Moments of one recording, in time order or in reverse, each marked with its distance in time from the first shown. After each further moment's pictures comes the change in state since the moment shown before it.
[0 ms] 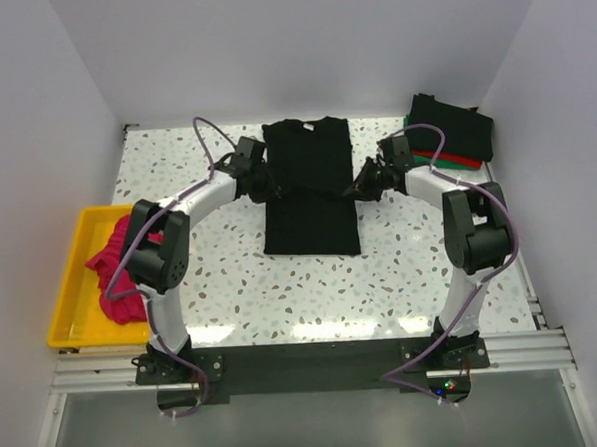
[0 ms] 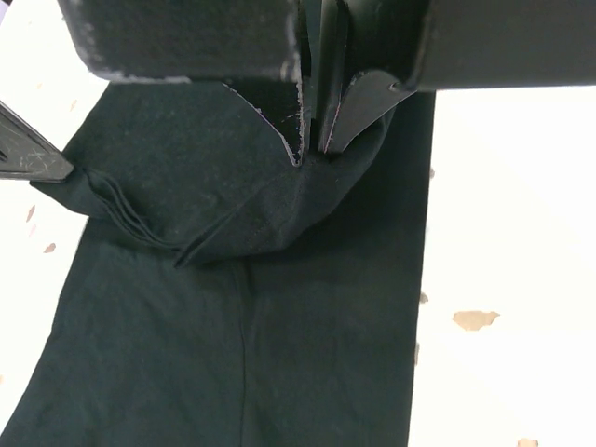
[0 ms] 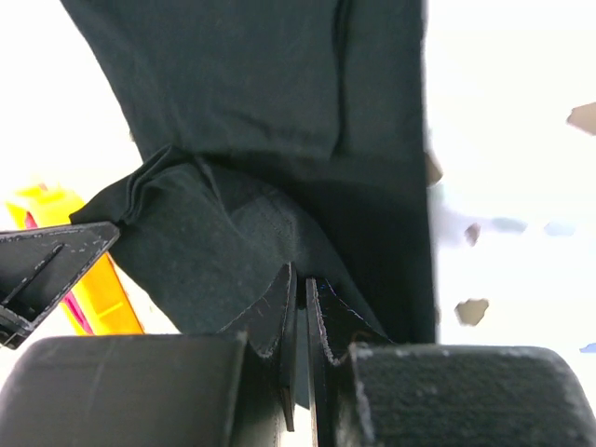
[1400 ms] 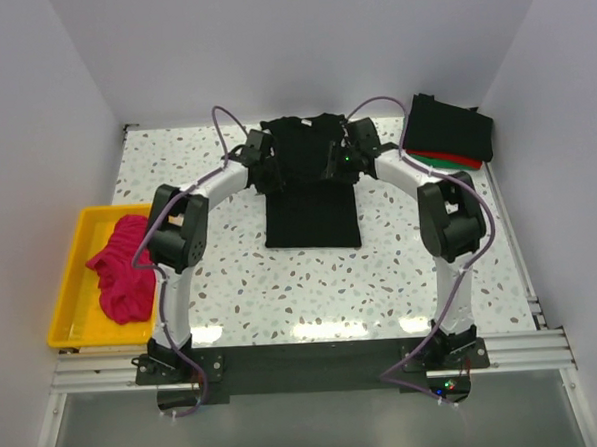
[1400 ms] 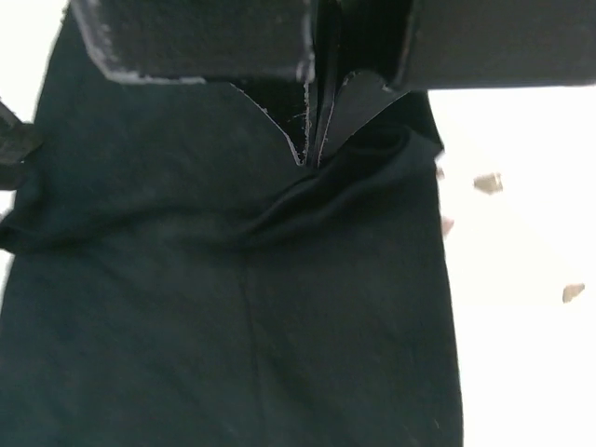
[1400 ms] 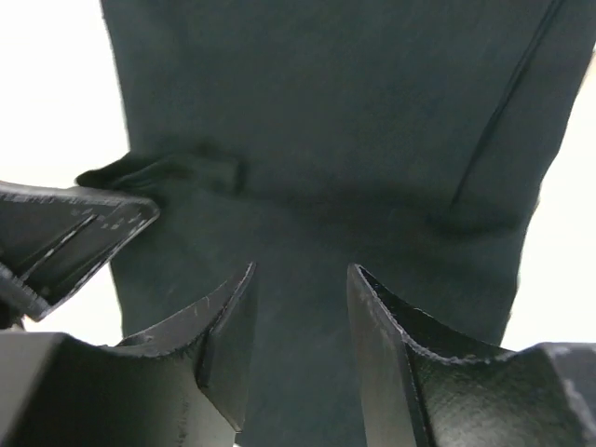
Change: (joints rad) left arm 0.010 0.205 0.207 -0.007 0.004 0.164; right arm 0.147 0.138 0.293 -0.088 0.206 -0.233
